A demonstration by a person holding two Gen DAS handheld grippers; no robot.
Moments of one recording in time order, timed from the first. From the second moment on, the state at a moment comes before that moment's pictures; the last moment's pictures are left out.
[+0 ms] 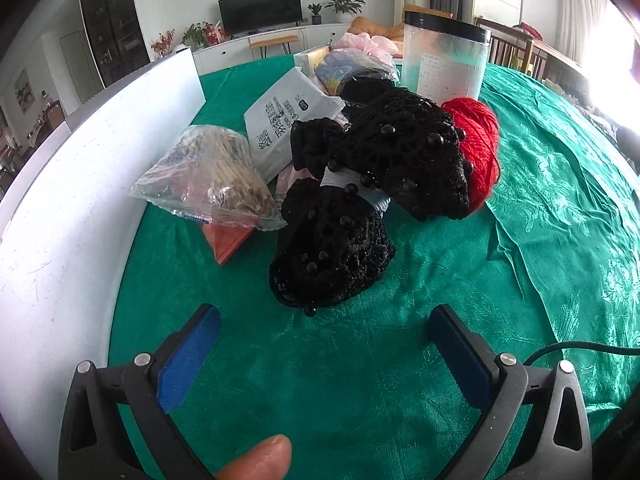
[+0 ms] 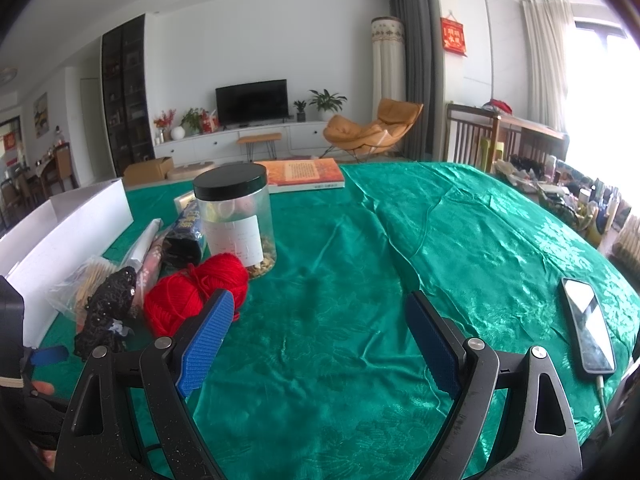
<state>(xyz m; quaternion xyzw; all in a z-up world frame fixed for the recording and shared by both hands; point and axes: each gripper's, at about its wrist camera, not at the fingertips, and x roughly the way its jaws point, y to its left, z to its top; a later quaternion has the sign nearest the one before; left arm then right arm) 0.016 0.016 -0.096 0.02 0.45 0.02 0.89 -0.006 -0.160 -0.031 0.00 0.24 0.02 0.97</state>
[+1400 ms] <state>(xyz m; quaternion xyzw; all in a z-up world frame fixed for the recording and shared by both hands) 0.001 0.031 -0.099 0.02 0.45 -0.05 0.89 0.093 -0.101 -0.058 0.15 0.41 0.21 0.88</state>
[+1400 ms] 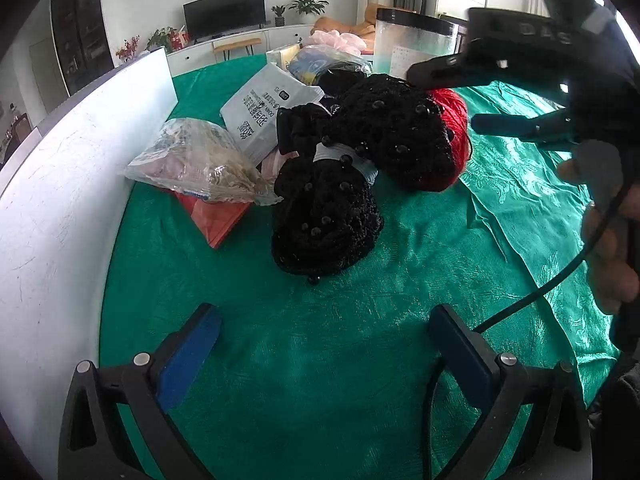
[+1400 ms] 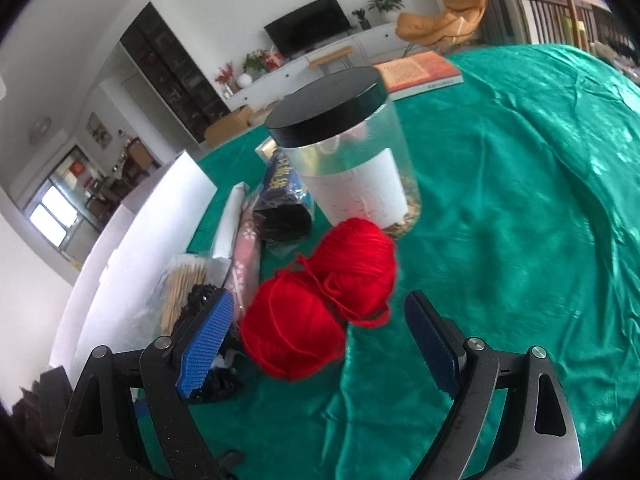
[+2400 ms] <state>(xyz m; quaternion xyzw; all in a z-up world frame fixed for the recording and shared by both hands) 0.001 0.031 -0.100 0.02 0.44 -0.05 0.90 0.030 -0.190 -0.049 0.07 0.32 0.09 0.94</state>
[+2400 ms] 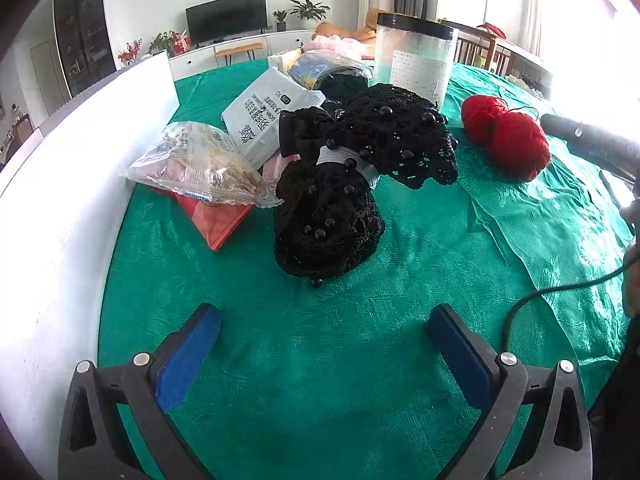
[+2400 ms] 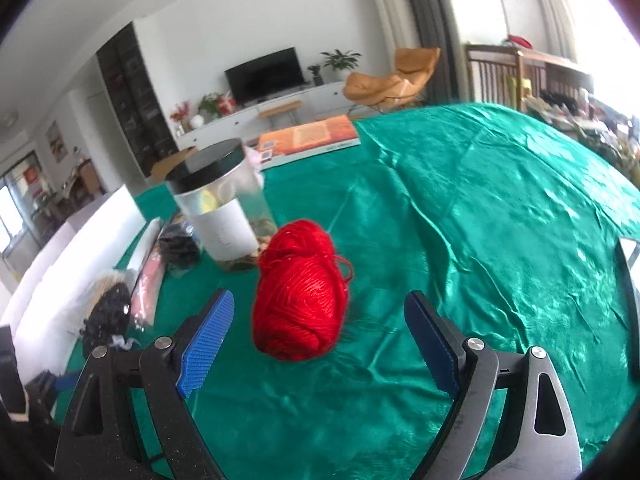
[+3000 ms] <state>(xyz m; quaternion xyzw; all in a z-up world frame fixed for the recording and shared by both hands) 0.000 0.033 -0.099 0.02 0.44 -0.06 0.89 0.055 -0.182 -0.090 0.04 0.42 0.06 0.91</state>
